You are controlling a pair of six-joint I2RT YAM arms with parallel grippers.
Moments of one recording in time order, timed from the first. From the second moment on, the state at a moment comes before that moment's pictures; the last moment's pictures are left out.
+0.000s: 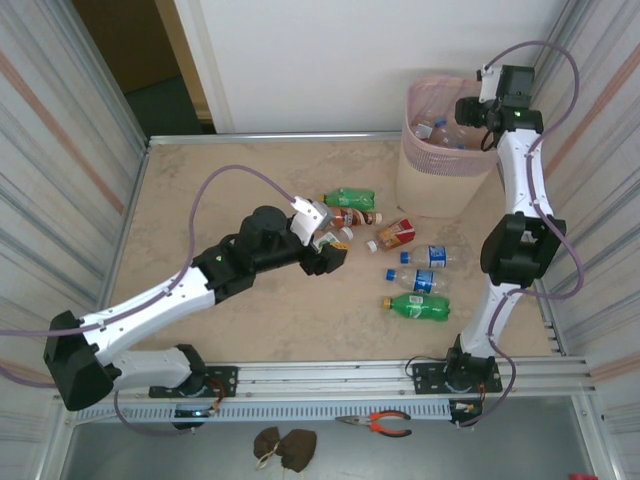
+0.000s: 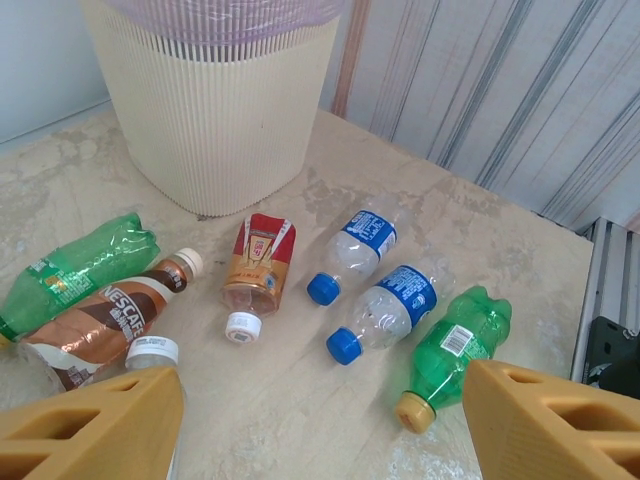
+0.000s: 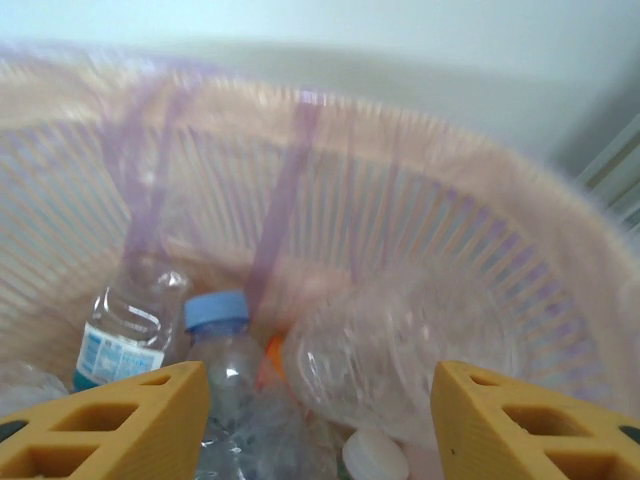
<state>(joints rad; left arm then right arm) -0.90 1.18 0.97 -0.14 0.14 -0.10 -0.13 2.00 2.11 -0.65 -0.11 -0.13</state>
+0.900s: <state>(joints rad) -0.71 1.32 1.06 -0.43 0.19 -0.05 -0.02 1.46 1.61 -0.64 -0.15 -0.05</state>
